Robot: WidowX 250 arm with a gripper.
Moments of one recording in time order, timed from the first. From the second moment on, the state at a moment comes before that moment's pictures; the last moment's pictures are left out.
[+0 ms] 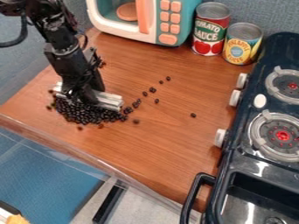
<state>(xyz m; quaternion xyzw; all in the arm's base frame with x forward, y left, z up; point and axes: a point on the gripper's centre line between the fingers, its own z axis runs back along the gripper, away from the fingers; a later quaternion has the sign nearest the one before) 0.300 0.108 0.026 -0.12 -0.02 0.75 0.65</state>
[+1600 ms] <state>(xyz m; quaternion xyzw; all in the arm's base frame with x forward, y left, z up) 0.423 -0.072 0.053 -0.18 -0.06 0.43 0.88</state>
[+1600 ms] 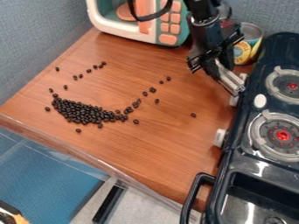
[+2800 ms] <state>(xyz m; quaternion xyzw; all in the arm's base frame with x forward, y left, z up) 0.385 -0.003 0.022 -0.14 -0.04 0.46 0.87</state>
